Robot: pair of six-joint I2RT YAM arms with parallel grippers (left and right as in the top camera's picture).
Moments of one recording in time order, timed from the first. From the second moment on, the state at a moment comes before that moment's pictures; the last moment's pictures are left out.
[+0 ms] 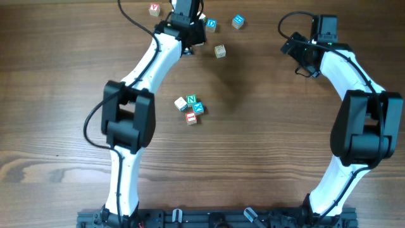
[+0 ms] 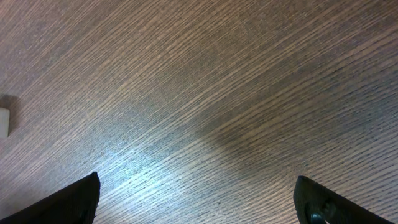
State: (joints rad) left arm -0.35 2.33 1.97 -0.54 -0.09 -0.44; right arm -0.06 2.06 1.46 -0.43 -0.02 0.60
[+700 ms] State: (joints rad) left arm -0.31 2.42 1.97 -0.55 -0.08 -0.31; right arm -0.06 2.06 1.46 -0.43 -0.02 0.60
